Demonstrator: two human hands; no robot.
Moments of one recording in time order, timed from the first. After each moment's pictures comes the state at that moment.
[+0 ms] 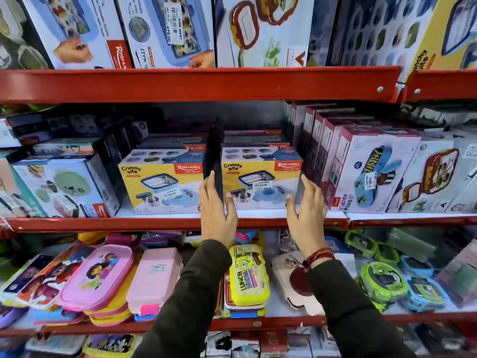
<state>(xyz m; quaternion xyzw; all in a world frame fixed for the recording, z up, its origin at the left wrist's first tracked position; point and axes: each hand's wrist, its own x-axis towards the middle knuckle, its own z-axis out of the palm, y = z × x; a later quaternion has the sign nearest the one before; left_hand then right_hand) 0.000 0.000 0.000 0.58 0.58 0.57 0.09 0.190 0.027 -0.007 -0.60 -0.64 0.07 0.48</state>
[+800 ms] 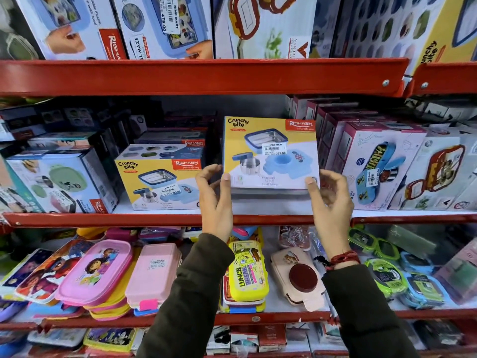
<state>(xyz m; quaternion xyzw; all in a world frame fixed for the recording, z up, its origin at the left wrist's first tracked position) 0.011 -0.015 0.036 0.48 0.44 0.71 0.27 0.214 0.001 0.029 -0.47 -0.52 0.23 0.68</state>
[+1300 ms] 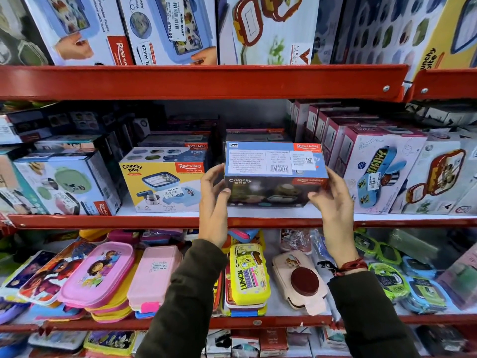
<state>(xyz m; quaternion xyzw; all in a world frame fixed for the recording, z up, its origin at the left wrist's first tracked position) -0.003 -0.021 0.033 0.52 0.40 0.69 0.32 0.221 -0.005 0.033 -0.38 -0.54 0.35 0.67</state>
